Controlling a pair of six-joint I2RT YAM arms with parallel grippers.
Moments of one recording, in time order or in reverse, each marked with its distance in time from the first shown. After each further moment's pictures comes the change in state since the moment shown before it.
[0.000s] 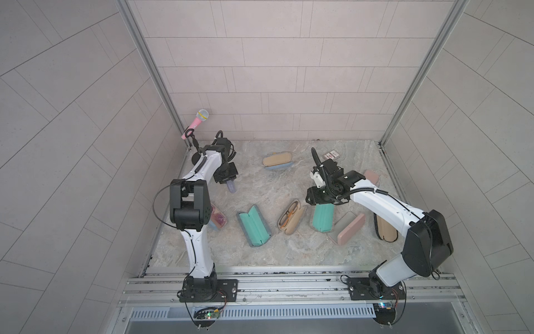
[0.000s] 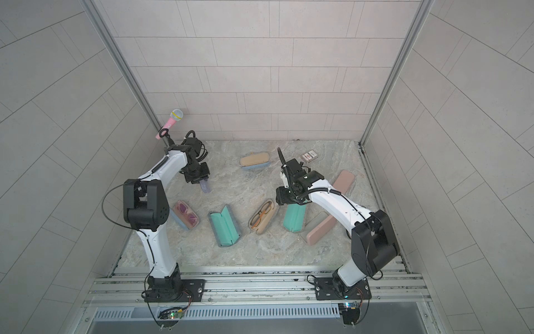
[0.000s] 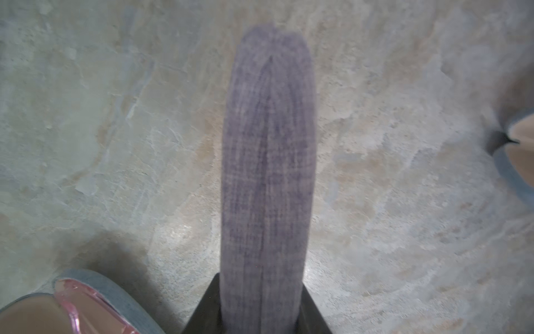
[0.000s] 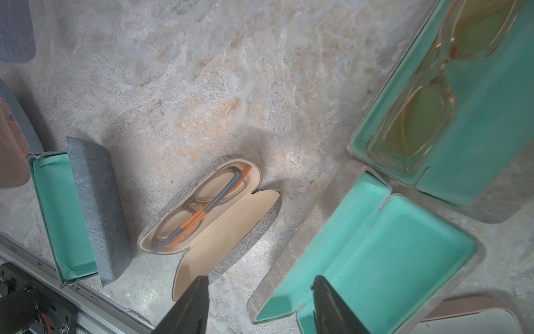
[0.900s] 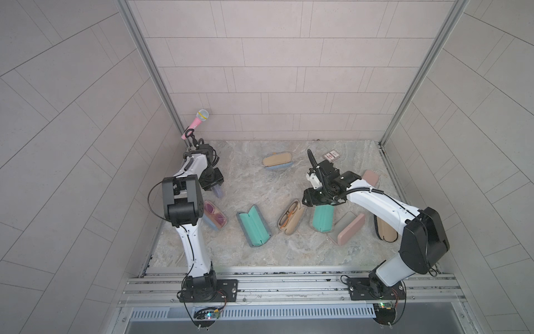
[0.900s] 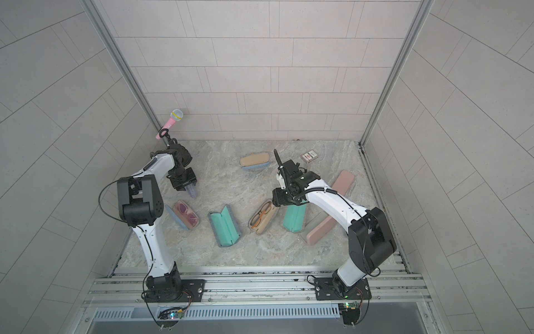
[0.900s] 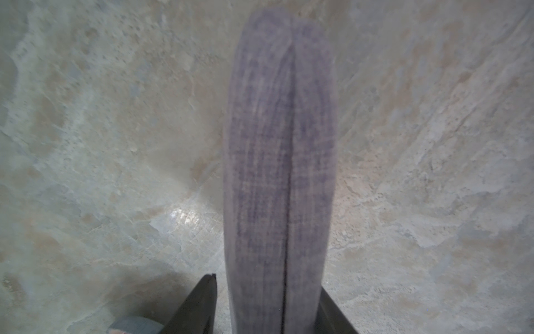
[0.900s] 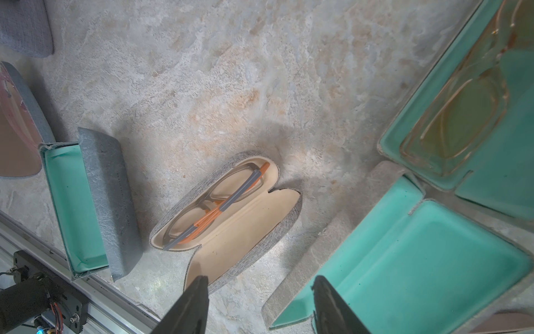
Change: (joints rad) left arm 0.153 0.079 -0.027 0.027 0.015 0.032; right arm 0.029 0.031 0.016 0.009 -0.027 0.010
